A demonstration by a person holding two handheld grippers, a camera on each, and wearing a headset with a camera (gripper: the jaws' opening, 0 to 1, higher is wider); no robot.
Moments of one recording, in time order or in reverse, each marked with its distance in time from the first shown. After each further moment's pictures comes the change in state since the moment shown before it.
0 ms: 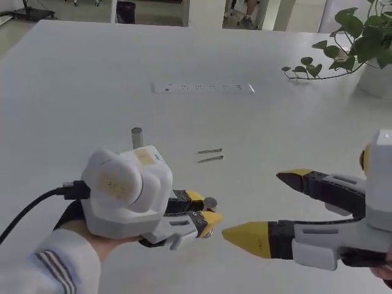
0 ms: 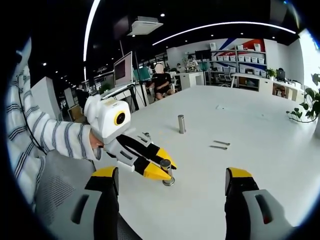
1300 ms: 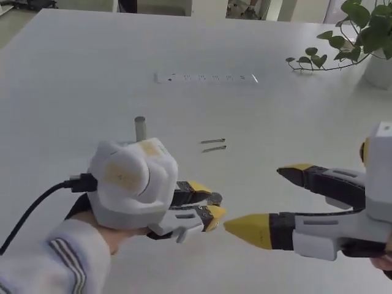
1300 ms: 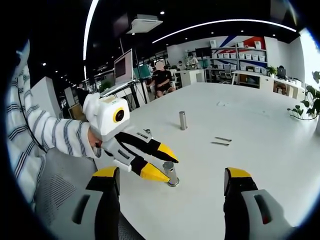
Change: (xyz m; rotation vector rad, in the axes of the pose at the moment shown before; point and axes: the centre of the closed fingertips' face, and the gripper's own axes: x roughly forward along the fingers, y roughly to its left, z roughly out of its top) left arm -0.007 0.001 0.001 -0.033 -0.020 0.008; right arm 0.003 0.004 -0.007 0.006 0.020 0.007
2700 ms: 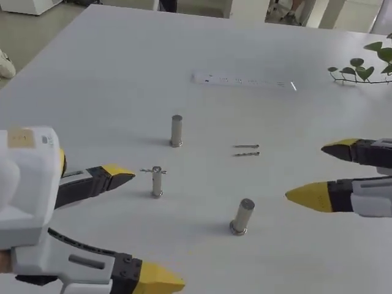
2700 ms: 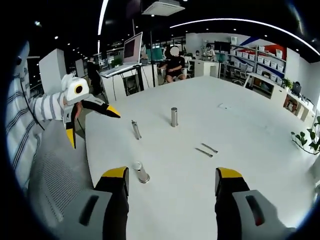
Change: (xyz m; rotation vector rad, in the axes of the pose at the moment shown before) left arm -0.131 0.000 -0.029 -0.113 0.045 0.082; right arm 0.009 -0.049 0.025 -0.218 0.162 0.074
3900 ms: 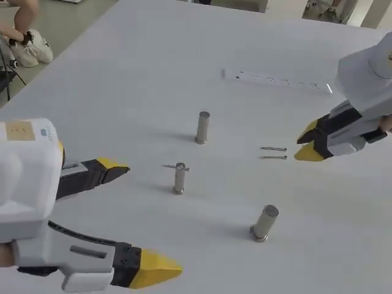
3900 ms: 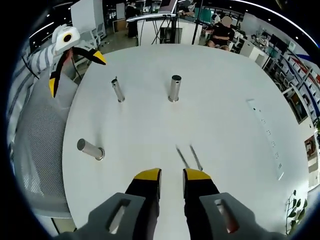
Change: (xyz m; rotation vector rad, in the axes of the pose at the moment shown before) left arm -0.018 0.022 -0.004 -0.058 -0.019 0.135; right arm 0.089 -0.063 -0.005 -0.401 0.392 0.202
